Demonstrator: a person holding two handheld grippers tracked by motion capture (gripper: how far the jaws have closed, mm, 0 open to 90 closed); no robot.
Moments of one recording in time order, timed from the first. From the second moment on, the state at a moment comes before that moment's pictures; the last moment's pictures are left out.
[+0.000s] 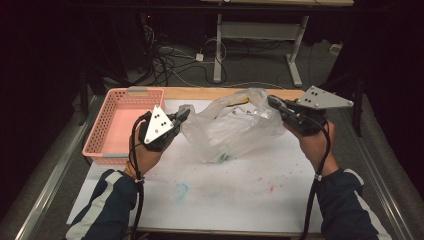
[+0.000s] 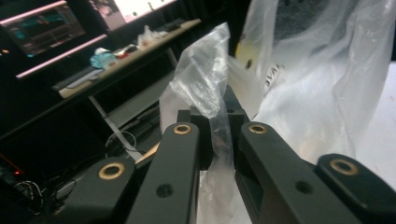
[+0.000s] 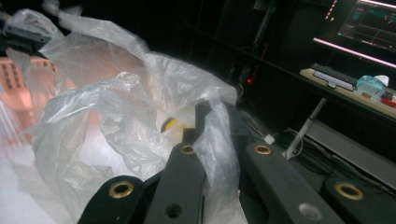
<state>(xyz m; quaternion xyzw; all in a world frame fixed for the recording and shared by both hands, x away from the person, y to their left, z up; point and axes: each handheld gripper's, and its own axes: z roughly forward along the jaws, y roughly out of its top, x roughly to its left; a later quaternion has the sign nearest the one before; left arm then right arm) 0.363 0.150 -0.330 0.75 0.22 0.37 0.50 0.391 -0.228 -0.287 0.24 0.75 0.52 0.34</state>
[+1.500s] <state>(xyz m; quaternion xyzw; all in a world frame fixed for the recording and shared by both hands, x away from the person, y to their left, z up) 0.441 0.126 -0.268 0.73 0.25 0.38 0.51 0.469 -0.267 -0.271 0.36 0.71 0.51 0.33</state>
